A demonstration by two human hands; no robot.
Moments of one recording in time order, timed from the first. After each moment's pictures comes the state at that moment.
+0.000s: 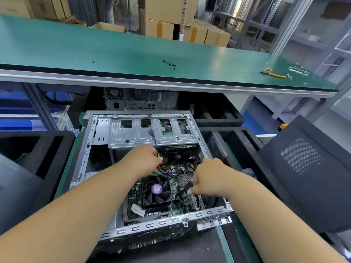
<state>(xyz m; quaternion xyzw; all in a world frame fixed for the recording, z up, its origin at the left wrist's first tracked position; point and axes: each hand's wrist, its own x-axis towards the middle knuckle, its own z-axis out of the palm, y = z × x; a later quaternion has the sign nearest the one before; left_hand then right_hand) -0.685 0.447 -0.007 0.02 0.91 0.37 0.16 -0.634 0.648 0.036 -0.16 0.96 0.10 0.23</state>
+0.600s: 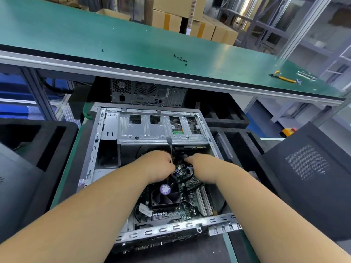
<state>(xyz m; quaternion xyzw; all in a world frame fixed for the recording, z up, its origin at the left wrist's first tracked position) -0.686 0.446 -0.011 0.09 0.92 0.31 0.23 -0.691 0.620 -0.002 -0.12 0.96 0.06 0.26</state>
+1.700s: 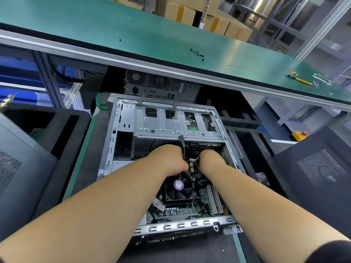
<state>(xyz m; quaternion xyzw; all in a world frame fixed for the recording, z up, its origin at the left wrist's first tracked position) -0.692 0.442 -0.020 0.10 0.94 0.27 0.20 -0.729 0.607 -0.063 0.02 0.96 0.13 0.23</state>
